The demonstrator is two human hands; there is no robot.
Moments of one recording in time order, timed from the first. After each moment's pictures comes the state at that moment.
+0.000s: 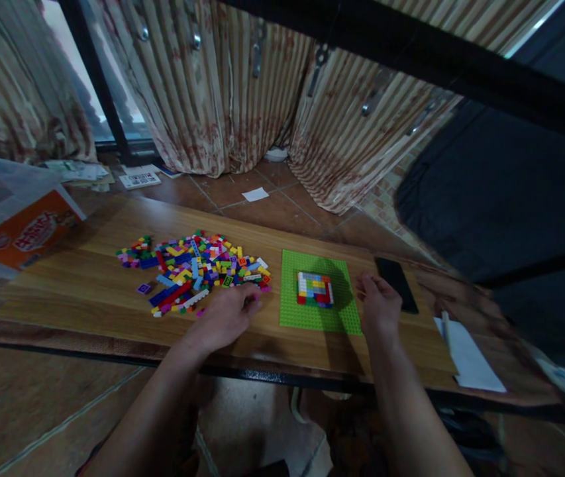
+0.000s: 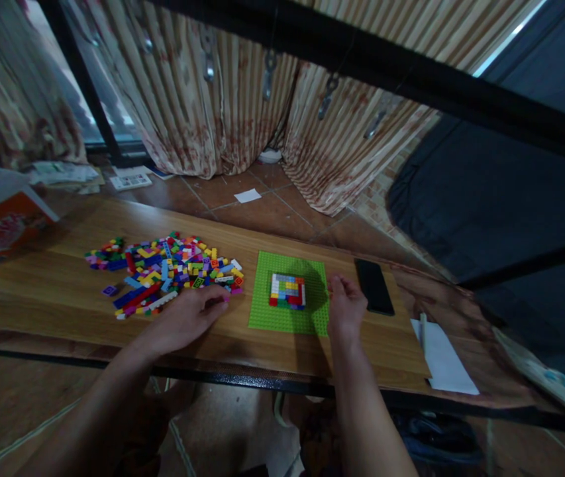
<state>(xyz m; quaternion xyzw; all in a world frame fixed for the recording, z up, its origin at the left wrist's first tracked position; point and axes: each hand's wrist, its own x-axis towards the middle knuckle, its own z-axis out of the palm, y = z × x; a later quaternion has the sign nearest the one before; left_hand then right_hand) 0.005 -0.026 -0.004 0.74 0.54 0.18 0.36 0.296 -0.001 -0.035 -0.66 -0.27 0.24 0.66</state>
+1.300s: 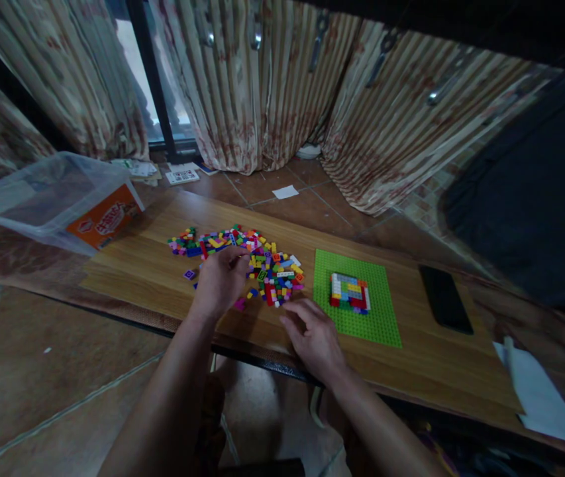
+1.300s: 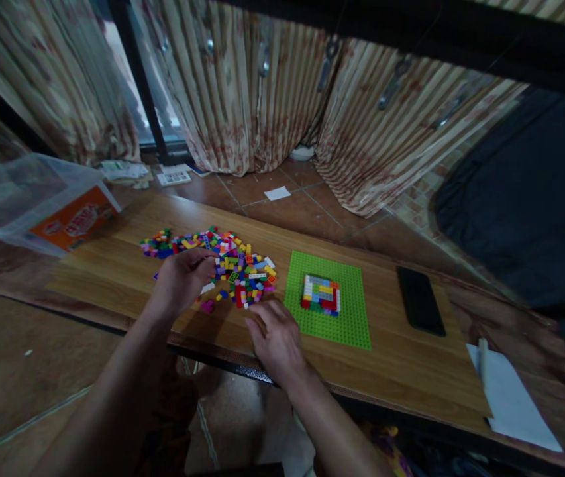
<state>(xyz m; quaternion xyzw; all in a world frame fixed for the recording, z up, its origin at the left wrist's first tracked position) -0.048 -0.007 -0.017 0.55 0.66 0.42 0.29 0.159 -0.063 -0.050 -0.49 -0.78 0.22 0.33</state>
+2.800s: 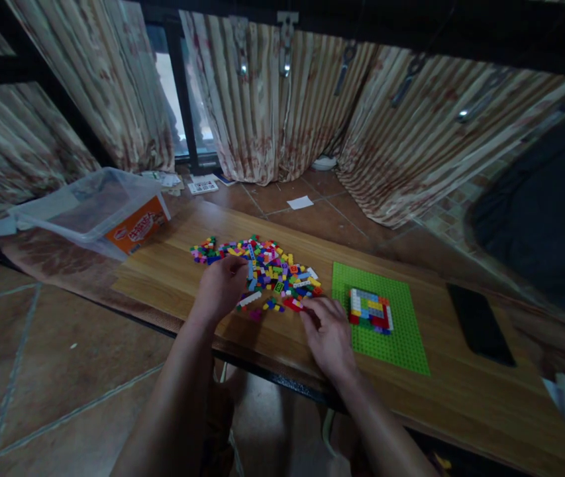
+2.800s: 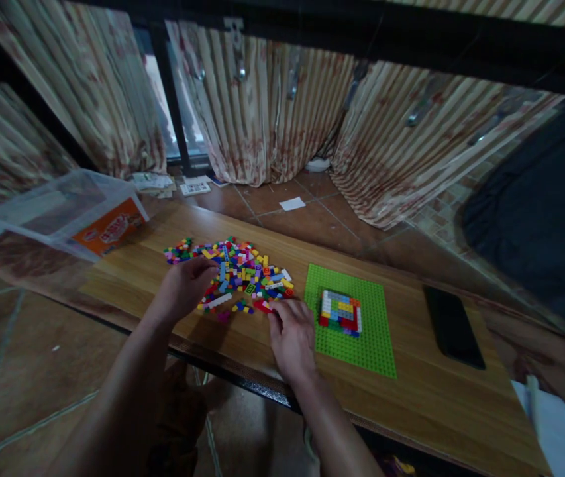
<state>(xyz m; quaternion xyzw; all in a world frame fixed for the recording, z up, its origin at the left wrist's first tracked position) -0.079 -0.008 -0.015 0.56 0.71 0.35 0.24 0.151 -0.036 -0.060 -0.51 -0.78 0.13 0.34</state>
